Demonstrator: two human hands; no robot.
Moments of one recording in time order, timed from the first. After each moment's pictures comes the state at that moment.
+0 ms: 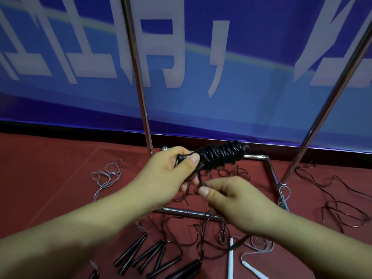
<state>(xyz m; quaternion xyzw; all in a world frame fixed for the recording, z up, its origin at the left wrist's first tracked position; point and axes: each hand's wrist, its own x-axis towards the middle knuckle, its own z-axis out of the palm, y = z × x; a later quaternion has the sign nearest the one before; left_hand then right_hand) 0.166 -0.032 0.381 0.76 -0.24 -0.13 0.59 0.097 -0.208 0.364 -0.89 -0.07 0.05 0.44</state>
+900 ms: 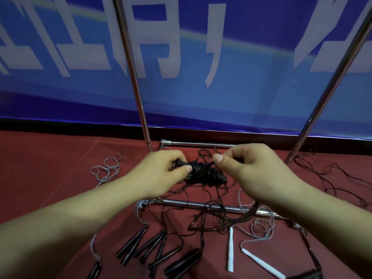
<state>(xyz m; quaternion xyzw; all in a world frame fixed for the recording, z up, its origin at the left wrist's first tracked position) 0.198 -0.021 0.352 0.89 -0.28 -0.12 0.34 0.096 -0.222 0.395 -0.88 0.07 -0.05 0.46</state>
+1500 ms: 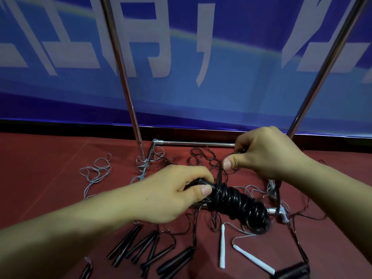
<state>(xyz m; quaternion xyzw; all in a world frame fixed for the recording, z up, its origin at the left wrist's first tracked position) 0.149 -0.042 0.381 0.80 -0.44 -0.22 0.34 0.114 -0.280 0.404 -0.98 0.03 -0.06 0.21</state>
